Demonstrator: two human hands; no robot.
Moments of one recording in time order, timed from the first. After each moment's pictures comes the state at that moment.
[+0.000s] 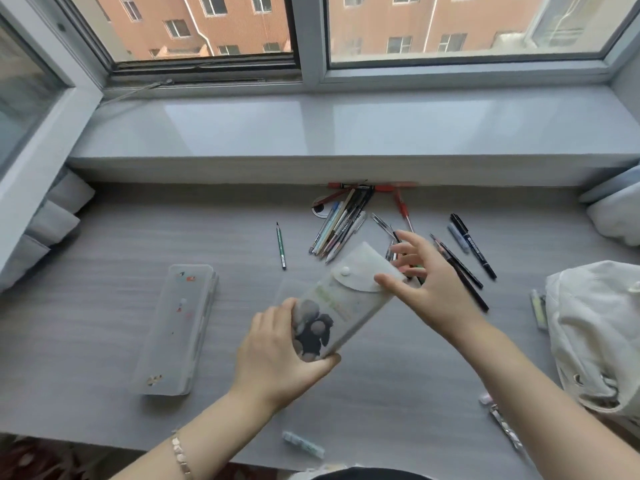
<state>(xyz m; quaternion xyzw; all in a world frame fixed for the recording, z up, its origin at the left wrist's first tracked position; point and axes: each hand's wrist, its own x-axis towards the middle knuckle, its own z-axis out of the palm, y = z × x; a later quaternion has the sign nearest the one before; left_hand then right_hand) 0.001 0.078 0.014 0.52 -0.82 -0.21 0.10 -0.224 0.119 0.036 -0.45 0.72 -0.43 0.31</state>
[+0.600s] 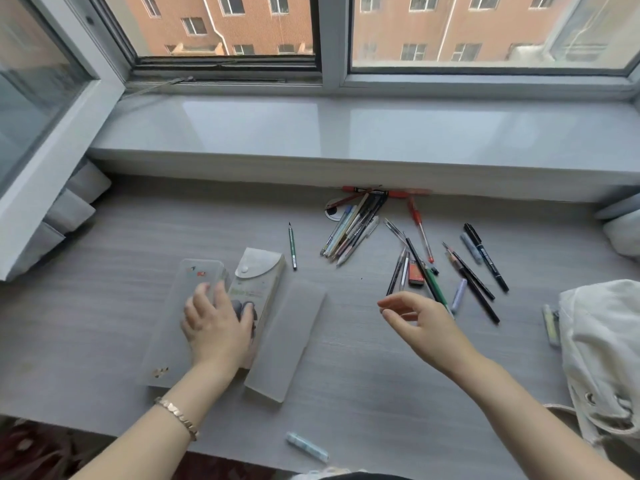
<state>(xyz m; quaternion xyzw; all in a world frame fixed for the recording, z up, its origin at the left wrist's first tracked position) 0.054 0.017 -0.035 0.71 -0.70 -0.04 0.08 -0.204 0.132 0.012 -0.49 0.74 -0.31 0.36</state>
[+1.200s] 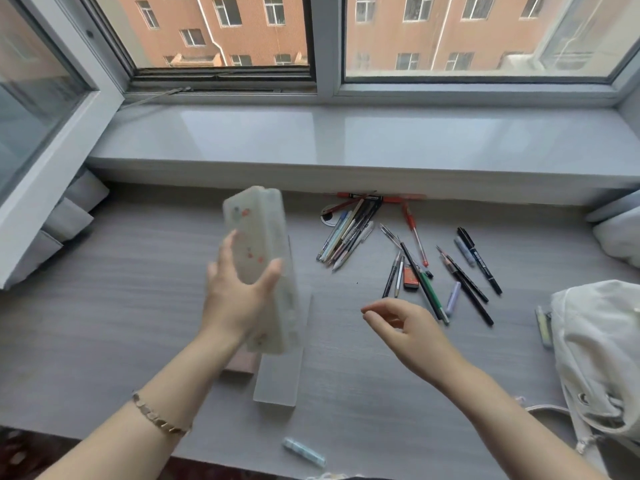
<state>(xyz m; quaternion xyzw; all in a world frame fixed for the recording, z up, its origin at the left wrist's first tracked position) 0.008 0.012 0.058 0.65 -0.61 -0.37 0.26 -0.186 0.133 0.027 -0.47 0.71 -0.36 0.39</state>
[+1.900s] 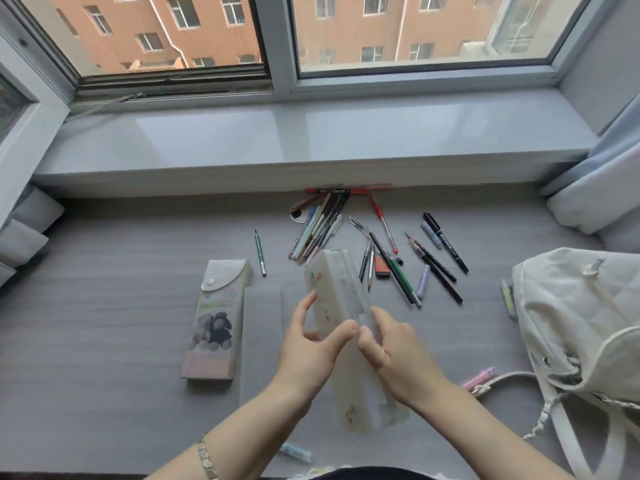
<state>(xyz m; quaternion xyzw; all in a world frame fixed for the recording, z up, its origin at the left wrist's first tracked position) -0.059 0.104 0.028 0.55 -0.47 -0.67 0.18 -0.176 0.172 0.026 -0.48 0.75 -0.32 0.33</state>
